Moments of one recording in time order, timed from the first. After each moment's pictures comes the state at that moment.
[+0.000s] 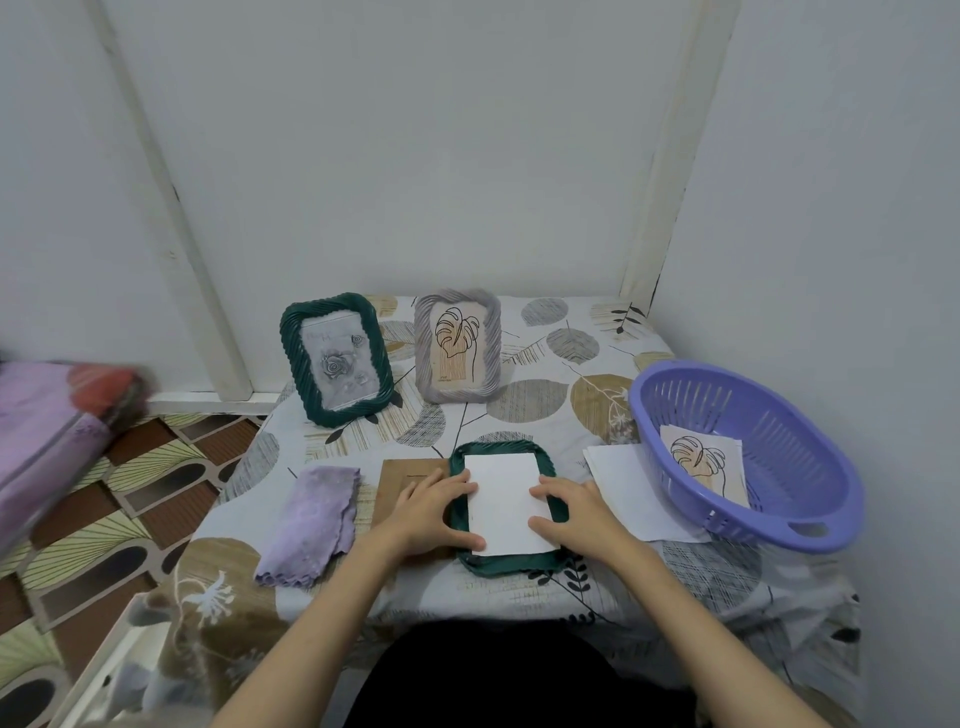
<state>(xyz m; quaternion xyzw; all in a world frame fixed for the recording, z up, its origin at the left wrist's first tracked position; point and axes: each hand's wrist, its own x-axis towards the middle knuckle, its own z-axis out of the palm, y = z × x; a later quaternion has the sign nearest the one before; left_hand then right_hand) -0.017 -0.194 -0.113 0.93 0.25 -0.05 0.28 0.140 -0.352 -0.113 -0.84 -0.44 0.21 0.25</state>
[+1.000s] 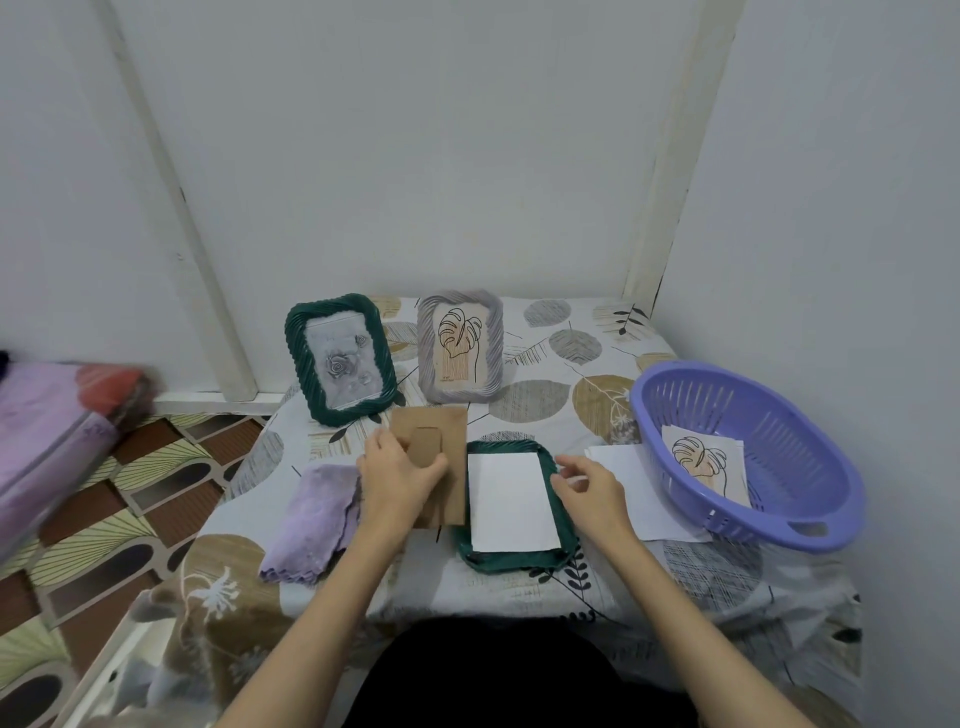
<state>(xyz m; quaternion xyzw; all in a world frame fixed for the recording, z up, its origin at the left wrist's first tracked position) -0.018 -0.195 -0.082 0.77 0.49 0.28 0.29 0.132 -0.349 -0.097 -0.82 -0.29 0.14 0.48</state>
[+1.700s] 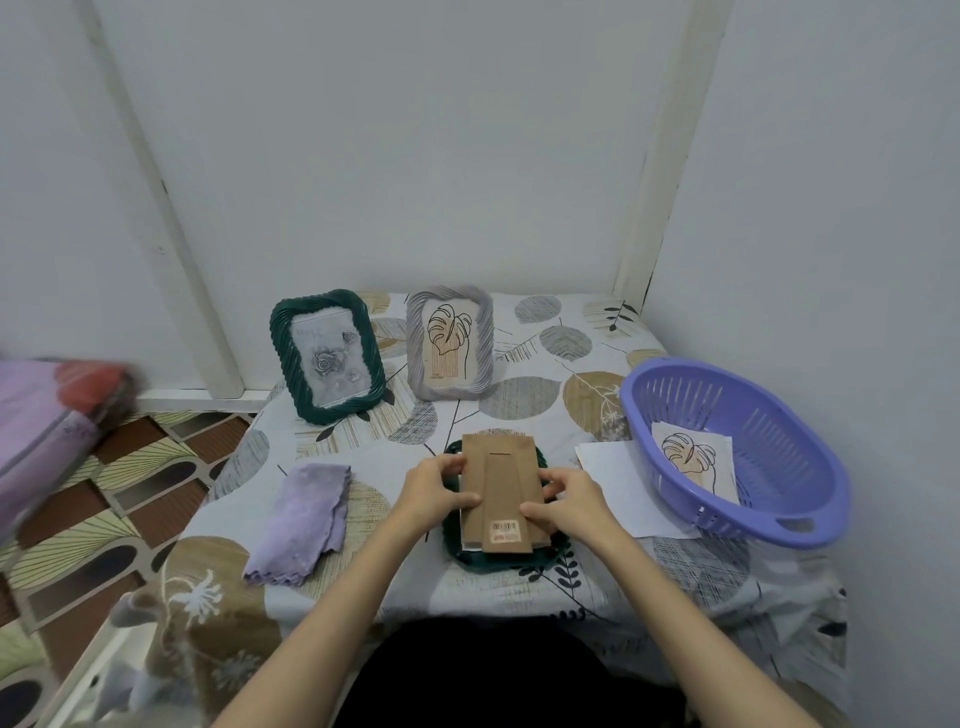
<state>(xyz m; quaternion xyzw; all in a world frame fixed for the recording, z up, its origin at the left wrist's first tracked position) 0.004 -0.209 -0.095 0.80 0.36 0.13 0.46 0.127 -0.348 -0.087 -0.83 -0.31 0.26 0.38</state>
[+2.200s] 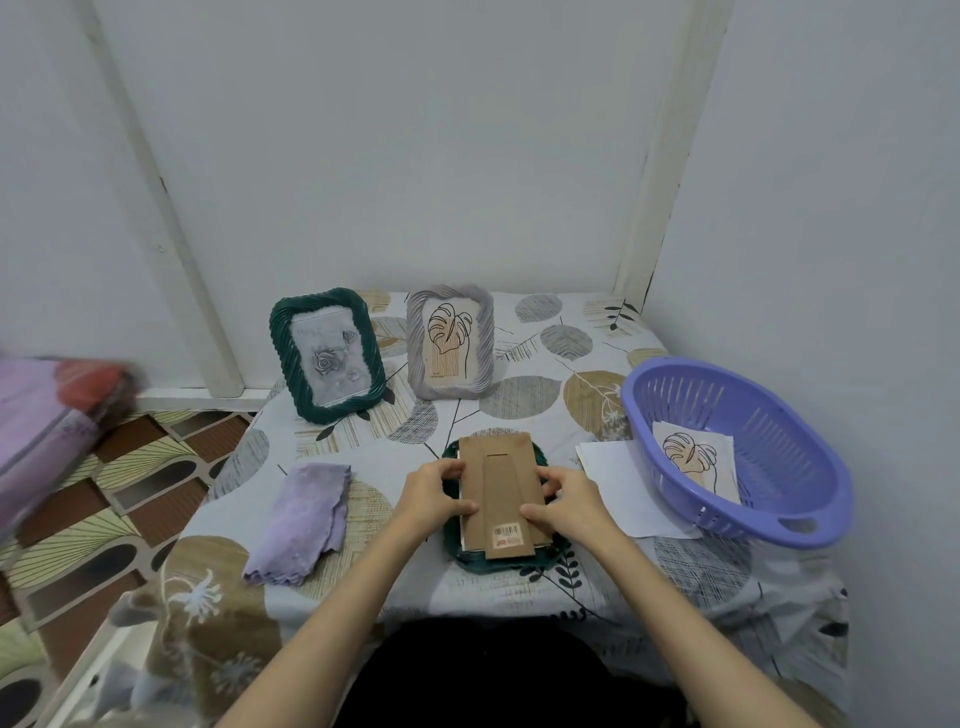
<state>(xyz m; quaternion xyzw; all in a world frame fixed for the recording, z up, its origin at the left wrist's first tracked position) 0.004 -0.208 -0.103 0.82 0.36 0.12 0.42 0.126 -0.344 -0.090 -0.84 -0.34 0.23 0.36</state>
